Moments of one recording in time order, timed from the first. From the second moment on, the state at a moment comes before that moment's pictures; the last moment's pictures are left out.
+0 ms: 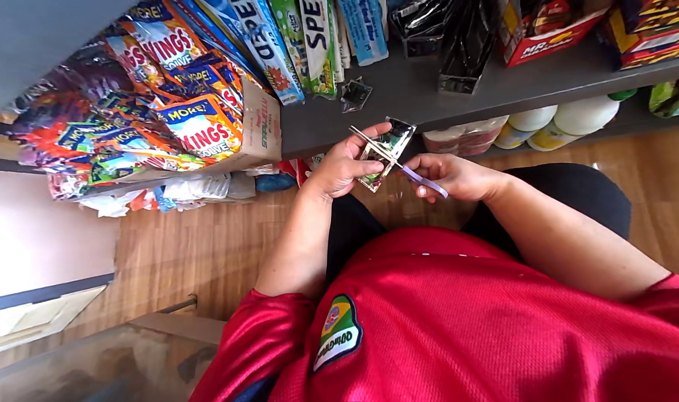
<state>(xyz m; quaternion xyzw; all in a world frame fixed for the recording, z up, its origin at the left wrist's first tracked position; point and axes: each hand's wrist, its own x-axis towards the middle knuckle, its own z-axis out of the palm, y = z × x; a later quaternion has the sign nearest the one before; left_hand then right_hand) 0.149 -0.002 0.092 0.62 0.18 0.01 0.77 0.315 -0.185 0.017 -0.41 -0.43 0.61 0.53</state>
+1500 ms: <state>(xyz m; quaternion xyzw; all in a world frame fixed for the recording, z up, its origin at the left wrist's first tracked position) 0.302 -0.027 0.061 0.98 0.04 0.14 0.12 0.314 -0.174 -0.002 -0.54 -0.43 0.09 0.72</state>
